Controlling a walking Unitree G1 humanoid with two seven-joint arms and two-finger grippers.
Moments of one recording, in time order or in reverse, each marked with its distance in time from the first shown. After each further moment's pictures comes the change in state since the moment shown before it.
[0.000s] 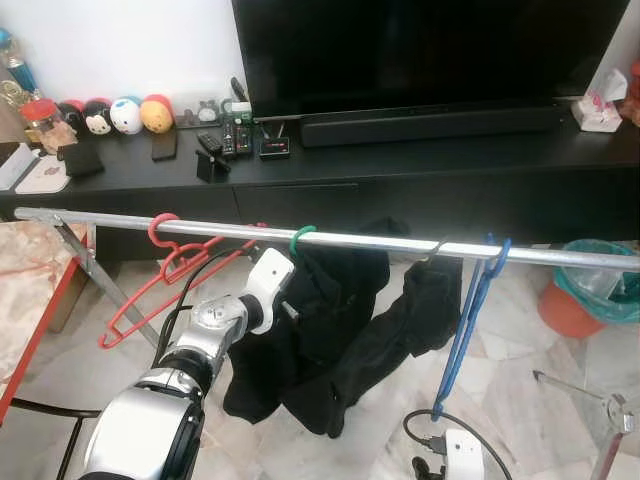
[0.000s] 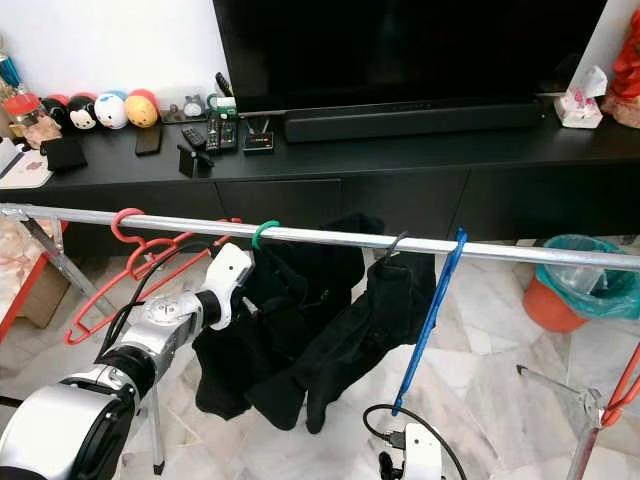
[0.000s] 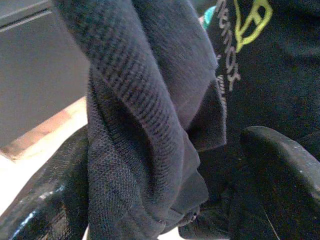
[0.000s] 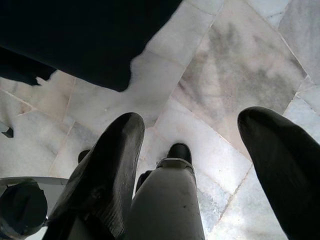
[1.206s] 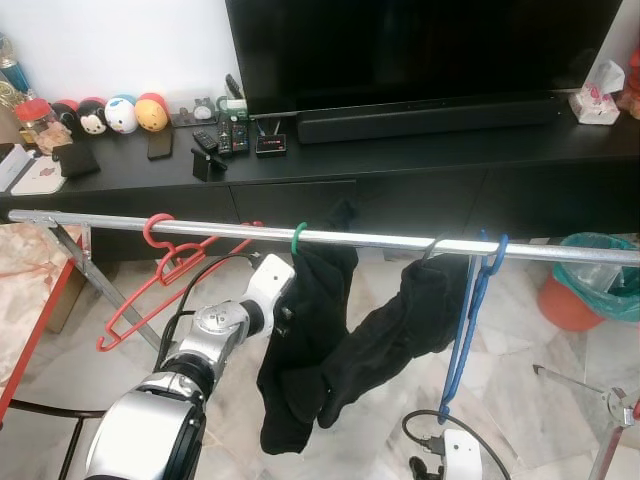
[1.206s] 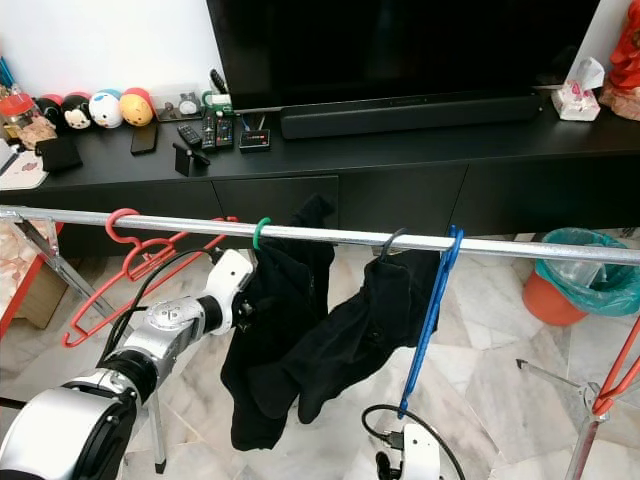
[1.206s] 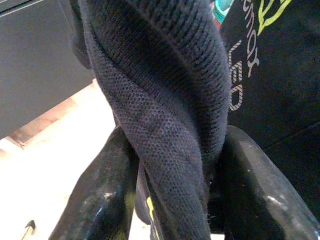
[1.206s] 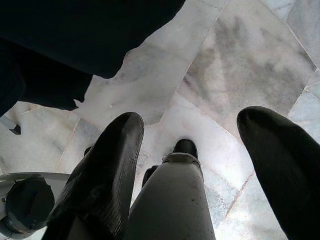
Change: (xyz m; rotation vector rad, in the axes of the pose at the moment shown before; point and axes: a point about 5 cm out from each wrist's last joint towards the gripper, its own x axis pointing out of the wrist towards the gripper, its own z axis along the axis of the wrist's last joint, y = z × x) left arm -0.001 0.001 -0.007 0.001 0.032 0.060; right arm 0.000 0.003 -0.002 0.006 0.002 0.019
